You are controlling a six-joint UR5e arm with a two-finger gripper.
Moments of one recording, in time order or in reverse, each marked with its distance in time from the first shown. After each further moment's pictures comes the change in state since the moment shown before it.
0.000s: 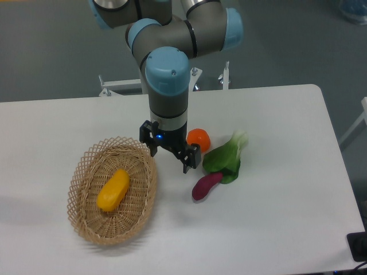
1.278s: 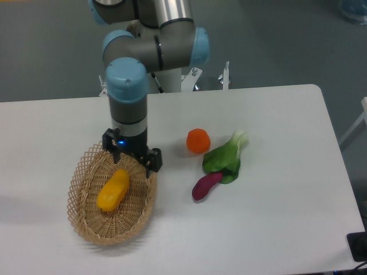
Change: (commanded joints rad) arm -0.205 -0.037 -0.132 0.216 -0.035 -0.311
